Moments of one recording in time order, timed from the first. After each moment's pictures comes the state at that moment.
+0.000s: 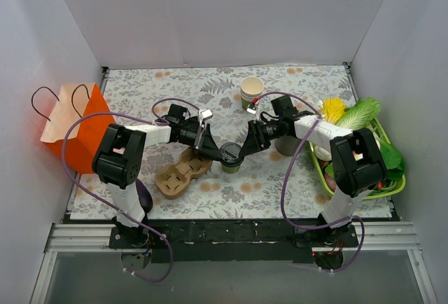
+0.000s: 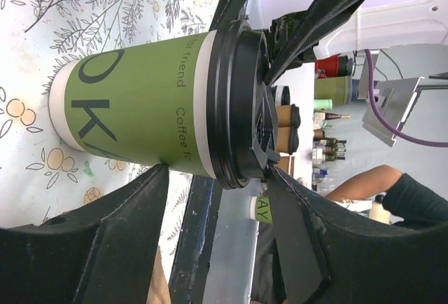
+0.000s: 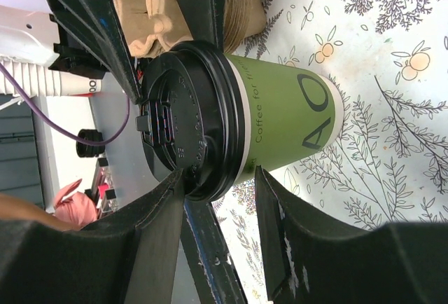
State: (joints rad) left arm -0.34 1.86 0.99 -0.17 1.28 -0.30; right arm 0.43 1.73 1.06 -0.37 -1.03 0.15
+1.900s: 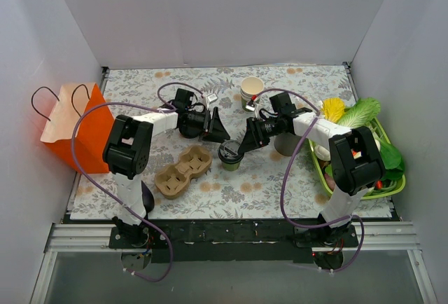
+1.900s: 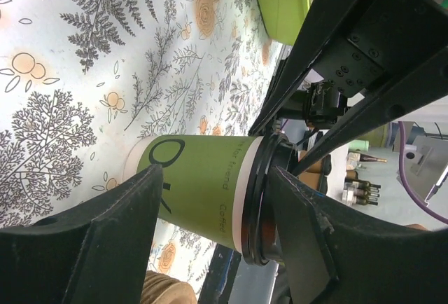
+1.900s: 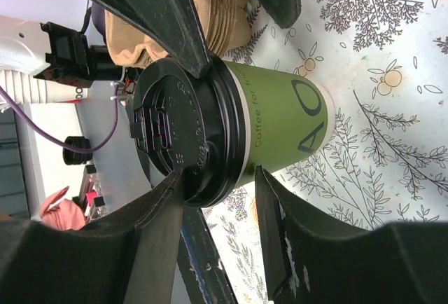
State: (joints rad) left arm -0.35 1.98 1.26 -0.19 1.12 -0.40; right arm 0.43 1.75 1.11 -0.39 -0.99 0.14
